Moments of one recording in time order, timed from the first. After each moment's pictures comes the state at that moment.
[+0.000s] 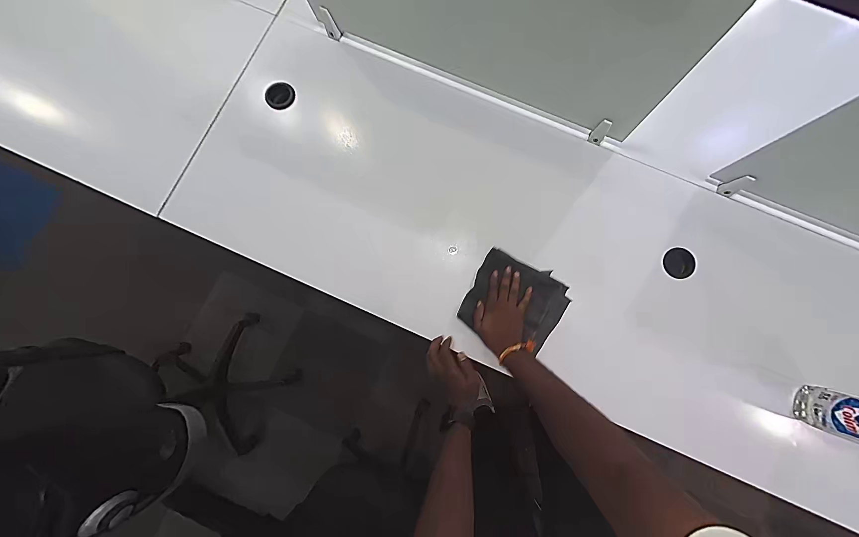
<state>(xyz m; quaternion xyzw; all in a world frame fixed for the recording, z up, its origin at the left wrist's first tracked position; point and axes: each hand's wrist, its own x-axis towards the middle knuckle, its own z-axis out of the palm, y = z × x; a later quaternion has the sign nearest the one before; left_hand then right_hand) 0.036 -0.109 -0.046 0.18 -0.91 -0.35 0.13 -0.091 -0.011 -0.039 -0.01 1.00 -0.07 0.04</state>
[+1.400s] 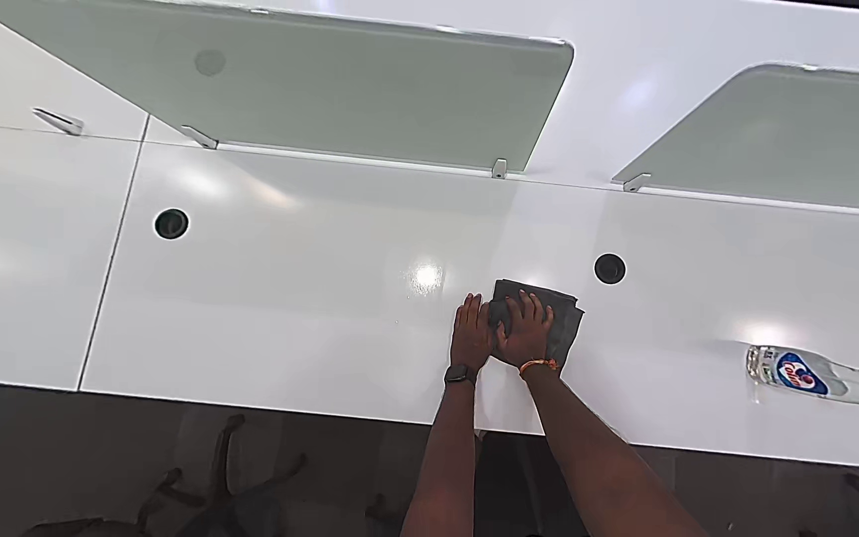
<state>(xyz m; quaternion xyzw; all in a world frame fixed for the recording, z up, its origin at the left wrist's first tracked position) -0.174 0.001 -0.043 -0.22 -0.93 -0.28 -0.02 -0.136 0.138 -0.031 0.16 0.98 -0.09 0.01</state>
